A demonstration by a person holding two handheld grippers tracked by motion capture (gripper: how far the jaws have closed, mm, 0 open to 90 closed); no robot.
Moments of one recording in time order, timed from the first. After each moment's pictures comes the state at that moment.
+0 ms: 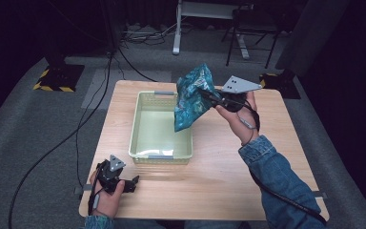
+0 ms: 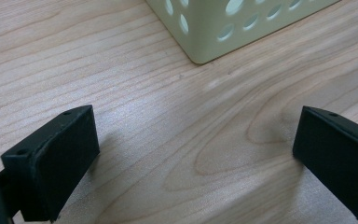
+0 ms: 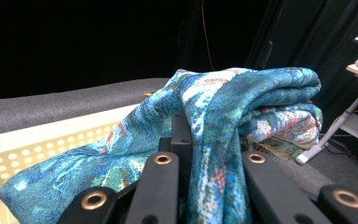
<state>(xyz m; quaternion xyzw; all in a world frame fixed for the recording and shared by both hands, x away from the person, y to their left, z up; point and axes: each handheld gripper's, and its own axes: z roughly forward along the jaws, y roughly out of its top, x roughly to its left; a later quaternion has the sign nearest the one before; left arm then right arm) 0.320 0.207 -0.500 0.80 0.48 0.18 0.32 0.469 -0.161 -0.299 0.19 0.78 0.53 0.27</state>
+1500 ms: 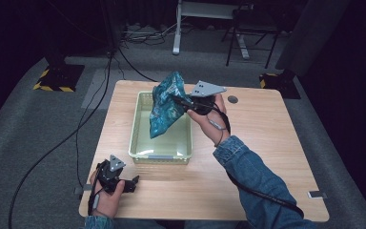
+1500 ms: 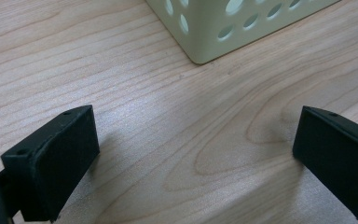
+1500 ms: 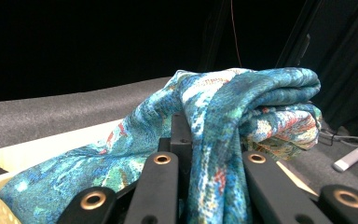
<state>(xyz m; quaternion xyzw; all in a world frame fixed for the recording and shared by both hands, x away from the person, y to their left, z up) 0.320 0.207 -0.500 0.80 0.48 0.18 0.32 0.480 -0.088 -0.330 0.18 0.79 0.54 0.22</state>
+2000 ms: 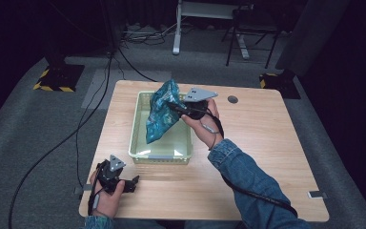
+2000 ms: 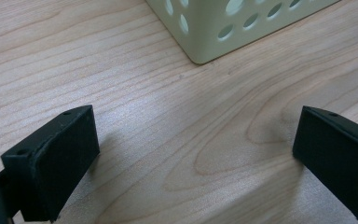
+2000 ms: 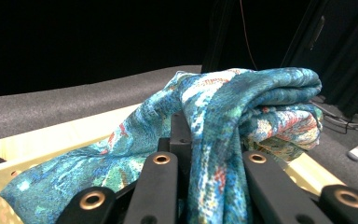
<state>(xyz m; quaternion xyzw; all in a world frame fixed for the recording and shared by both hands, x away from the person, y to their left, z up) 0.320 0.207 -0.500 0.80 0.48 0.18 0.32 0.484 -0.074 -0.357 0.19 0.80 0.53 0.20</state>
